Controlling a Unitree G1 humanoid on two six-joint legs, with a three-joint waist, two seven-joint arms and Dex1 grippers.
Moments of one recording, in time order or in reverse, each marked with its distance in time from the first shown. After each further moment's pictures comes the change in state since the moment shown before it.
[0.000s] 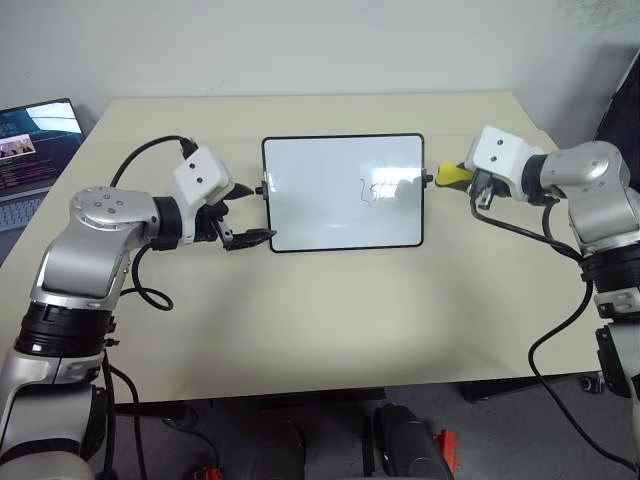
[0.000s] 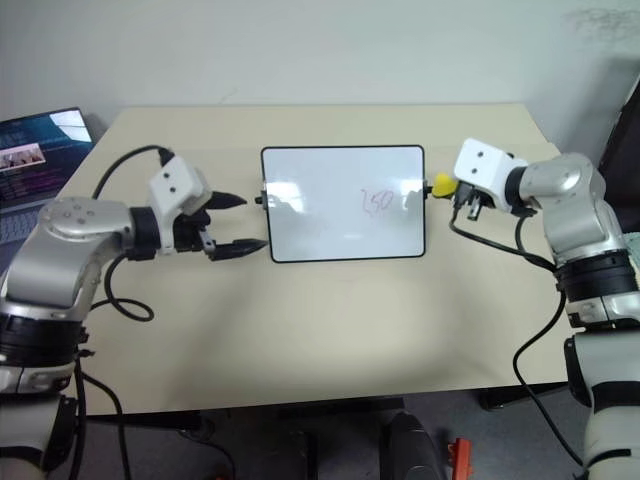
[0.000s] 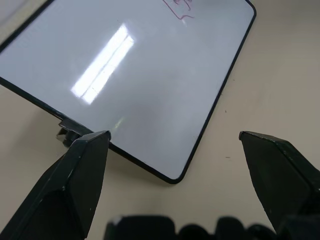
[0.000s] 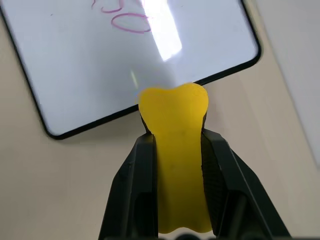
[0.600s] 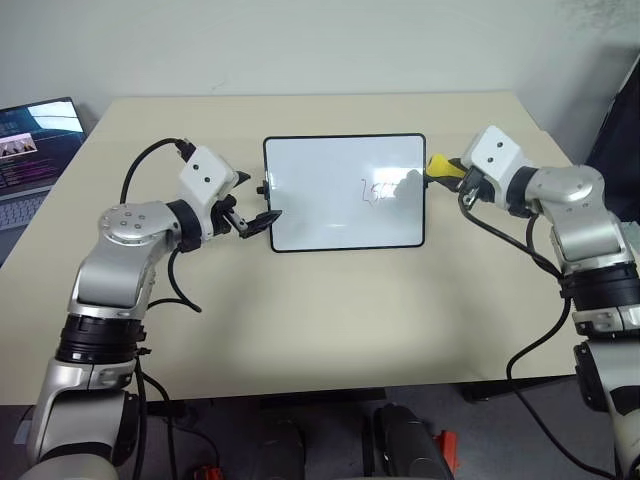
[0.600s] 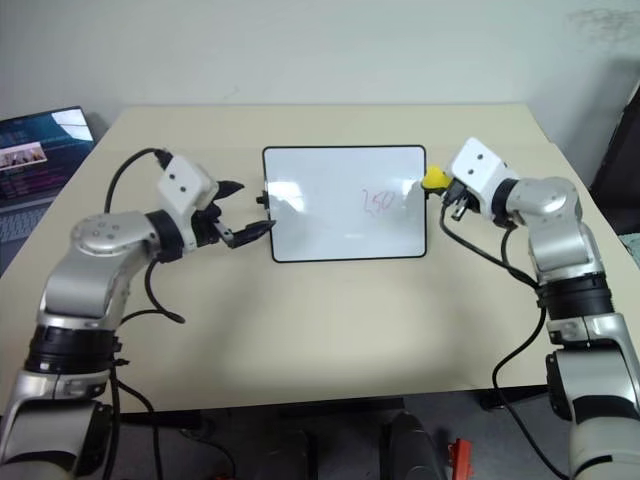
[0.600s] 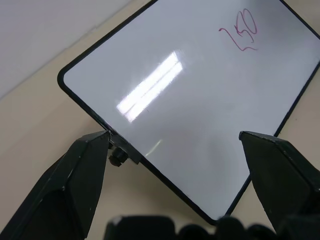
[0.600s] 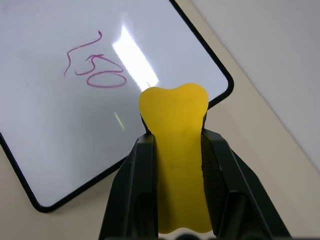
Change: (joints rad) left arm 0.076 -0.160 0.059 -0.001 0.043 -0.078 0.260; right arm 0.164 0.094 -0.110 -0.146 0.085 0.088 -0.161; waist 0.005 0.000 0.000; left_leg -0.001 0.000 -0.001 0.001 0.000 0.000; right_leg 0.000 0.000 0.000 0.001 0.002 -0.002
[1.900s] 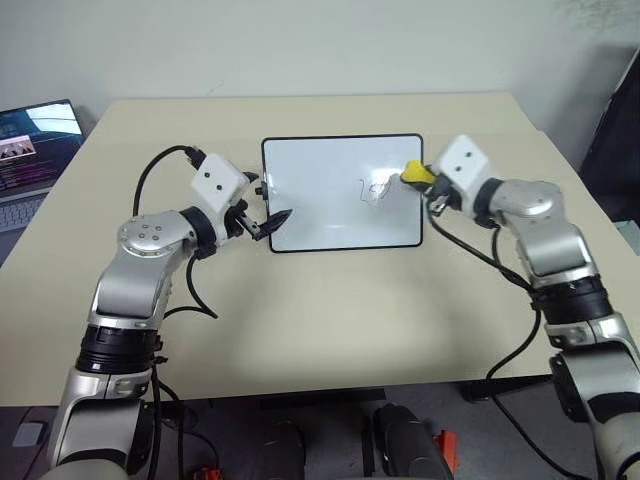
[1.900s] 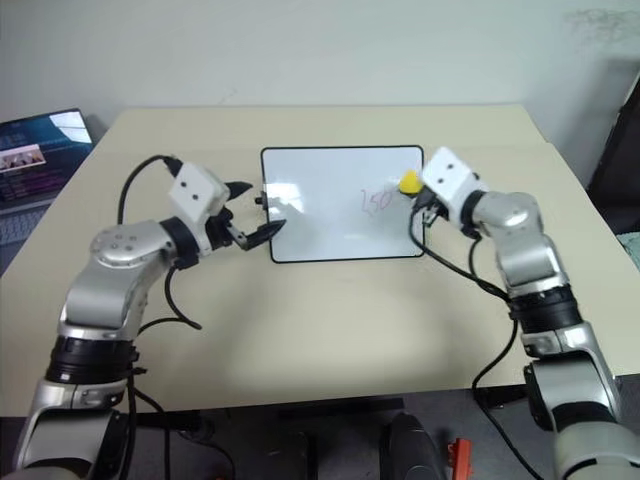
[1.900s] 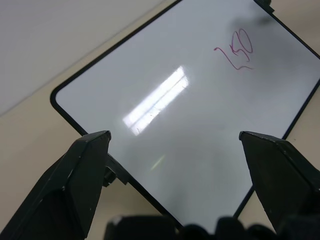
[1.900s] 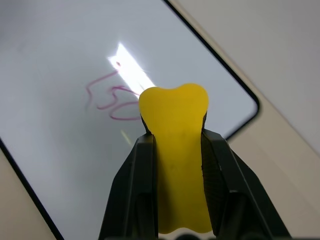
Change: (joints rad) left arm 0.032 -0.064 -0.011 -0.031 0.022 -0.033 0.040; right arm -0.019 0.132 0.102 -0.058 -0.016 0.099 -0.102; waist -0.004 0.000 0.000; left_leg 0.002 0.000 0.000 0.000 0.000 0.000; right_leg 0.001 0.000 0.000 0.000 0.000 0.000
